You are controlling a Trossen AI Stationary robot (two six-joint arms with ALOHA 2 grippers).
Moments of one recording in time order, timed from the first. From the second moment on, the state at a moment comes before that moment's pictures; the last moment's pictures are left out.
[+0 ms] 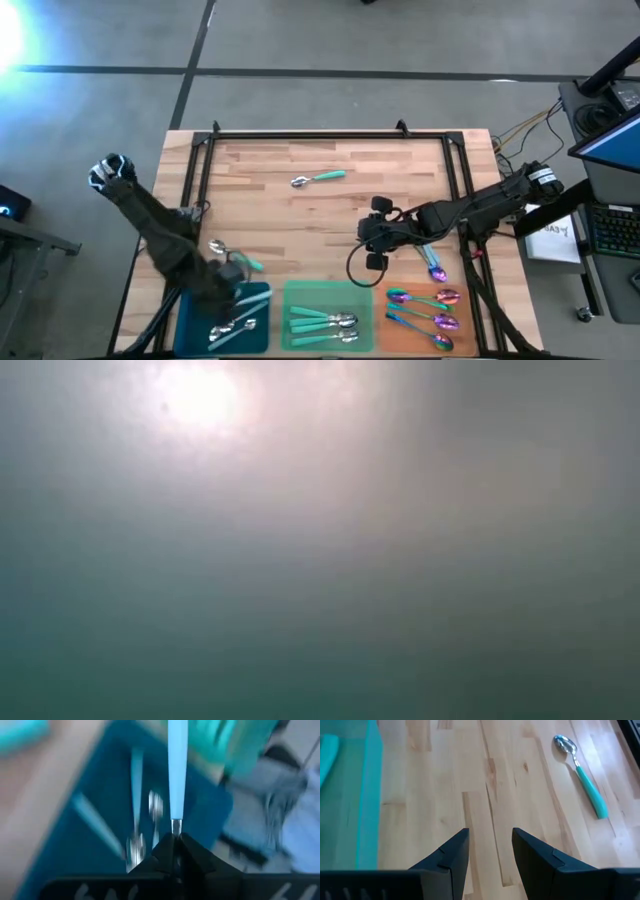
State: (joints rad) left arm -0.83 1.29 1.00 -0.76 -0.03 -1.44; right arm 0.29 1.46 1.10 -0.58 0.34 0.25
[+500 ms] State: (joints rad) left arm -1.04 1.32 1.00 -0.81 0.03 -1.73; right arm 0.29 1.46 1.07 -0.59 0.34 0.29
